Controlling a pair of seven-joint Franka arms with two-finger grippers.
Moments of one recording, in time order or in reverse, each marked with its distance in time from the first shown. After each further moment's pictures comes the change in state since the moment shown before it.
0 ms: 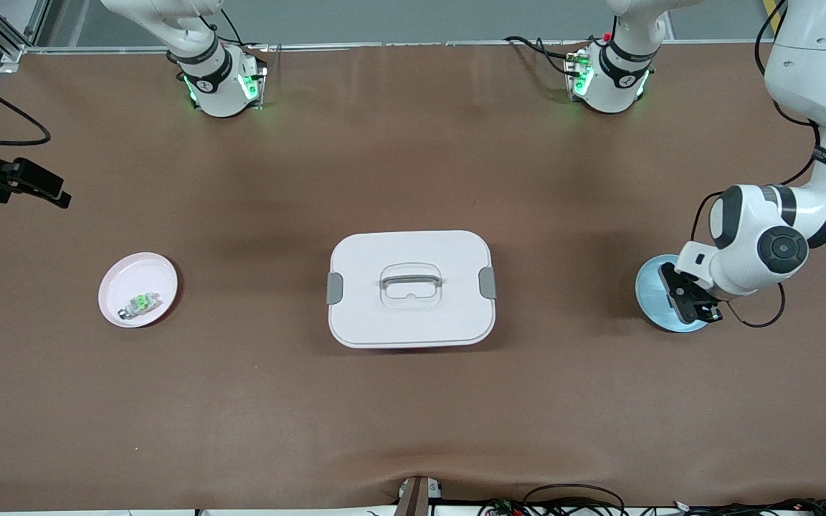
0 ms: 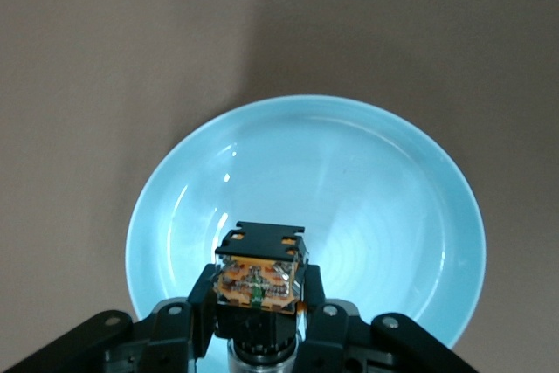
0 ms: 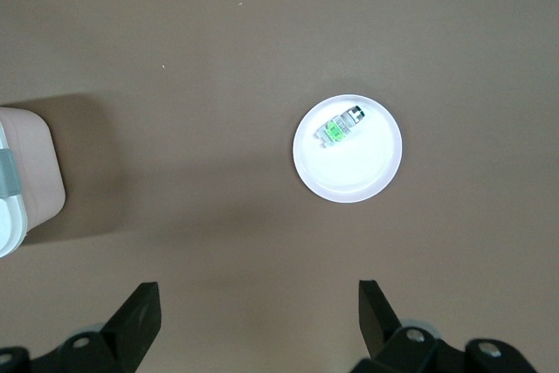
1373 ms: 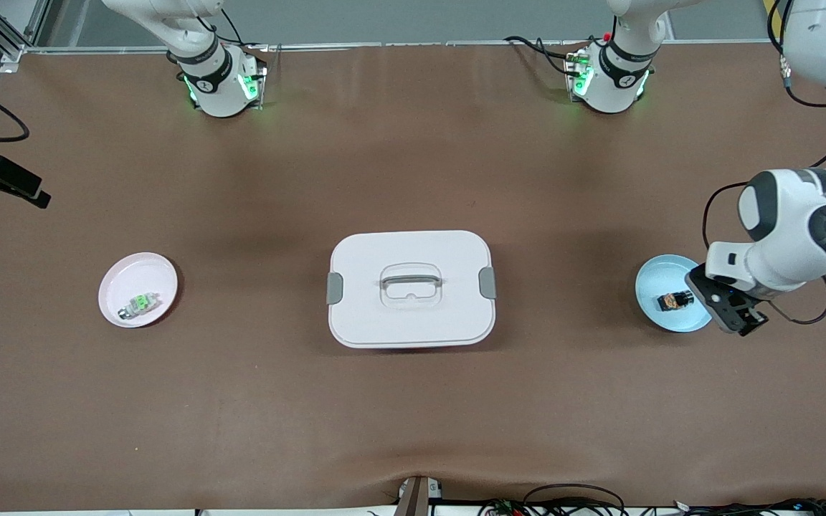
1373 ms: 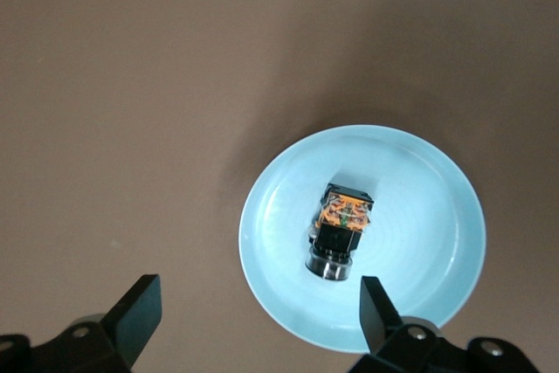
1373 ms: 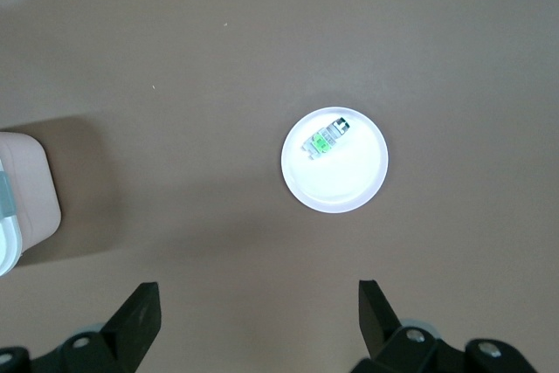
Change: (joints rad) left arm 0.013 -0.123 -0.006 0.087 -0.104 -0.115 -0.195; right arm -0.049 -0.035 0.012 -0.029 0.000 0.043 0.000
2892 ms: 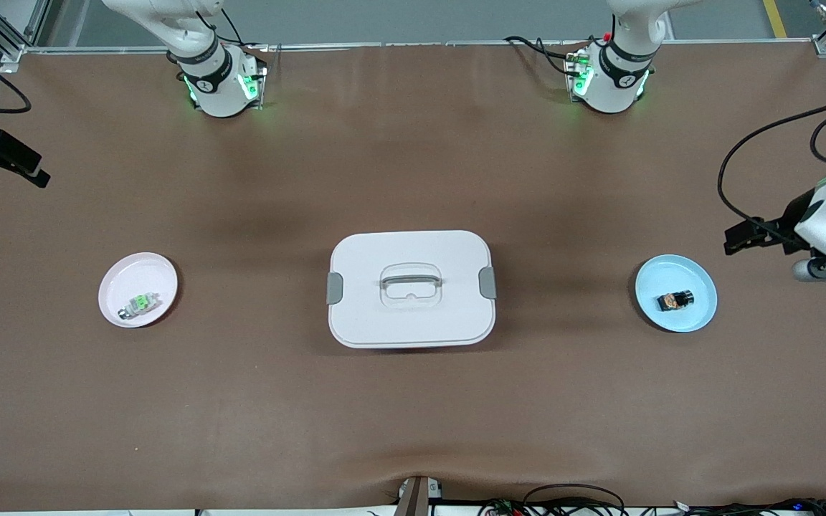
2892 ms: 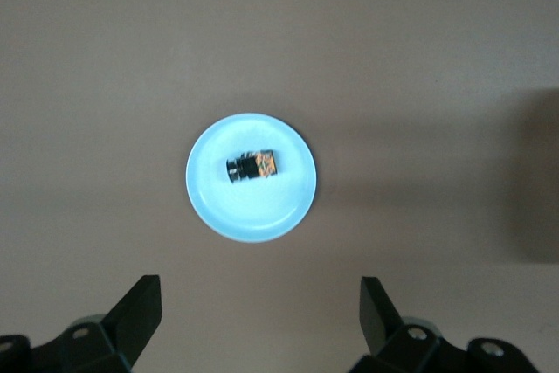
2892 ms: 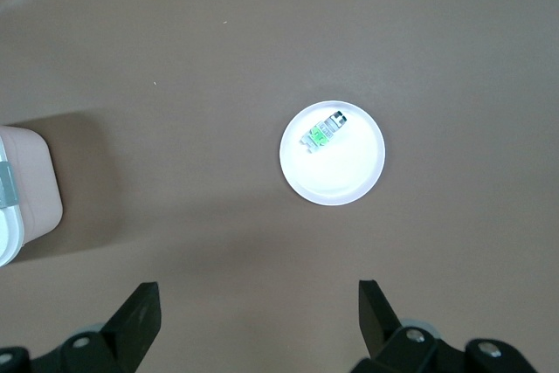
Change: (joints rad) left arm 0.000 -0.262 -0.073 0.238 -0.136 -0.589 -1.040; right arm -0.001 -0.102 -0.003 -0.105 0.000 0.027 0.001
